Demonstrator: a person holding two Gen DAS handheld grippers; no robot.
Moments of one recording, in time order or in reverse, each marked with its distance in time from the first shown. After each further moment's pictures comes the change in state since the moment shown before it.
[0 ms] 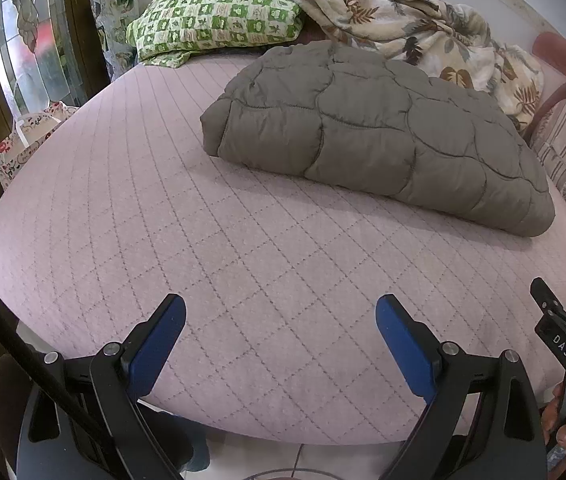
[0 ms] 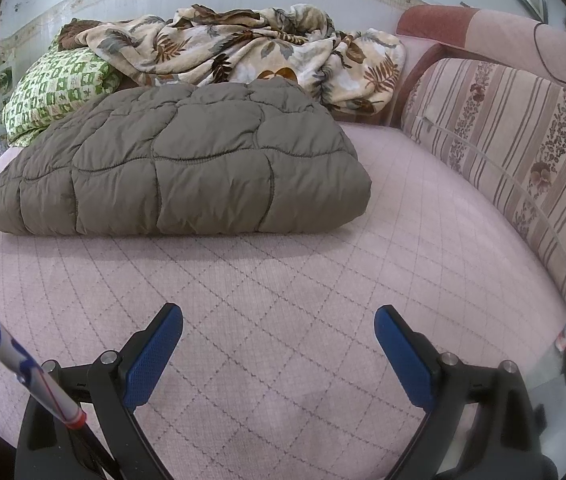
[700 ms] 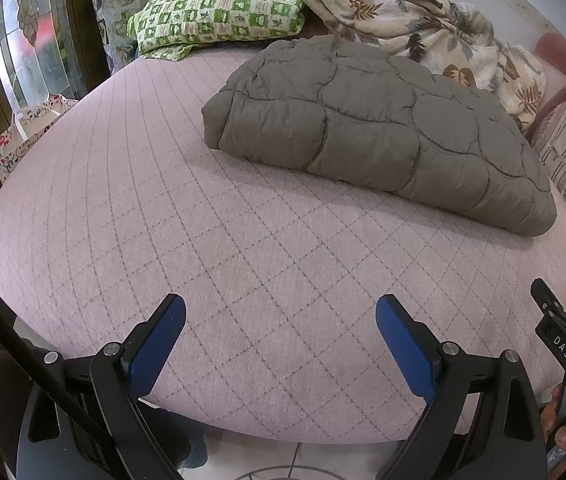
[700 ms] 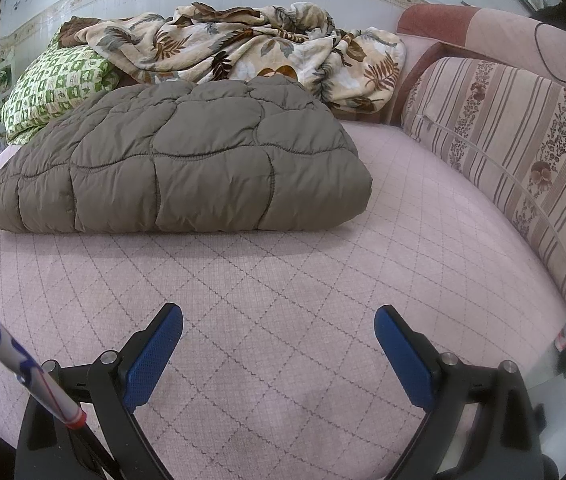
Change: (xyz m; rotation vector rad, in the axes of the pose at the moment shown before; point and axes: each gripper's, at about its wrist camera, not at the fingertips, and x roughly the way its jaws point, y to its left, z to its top) left arm 0.005 0.002 -0.002 -0.011 0.018 -0.004; right arm 0.002 0.000 0.000 -0.003 0.004 0.001
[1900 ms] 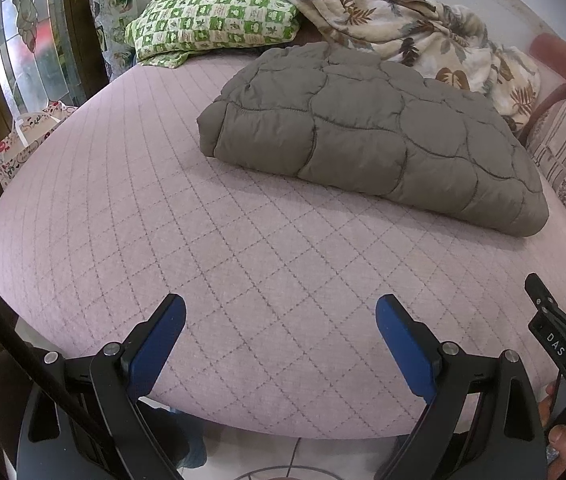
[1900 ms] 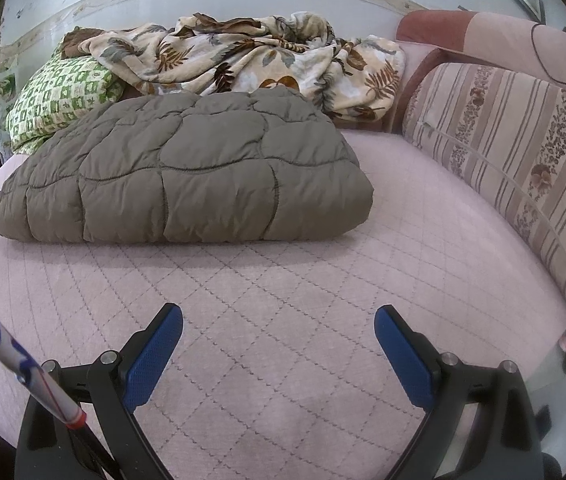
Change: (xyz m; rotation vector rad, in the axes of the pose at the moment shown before) left arm -0.013 -0.006 0.002 0.011 -0.015 -0.004; right arm -0.008 -0.001 0.001 0.009 -0.037 0.016
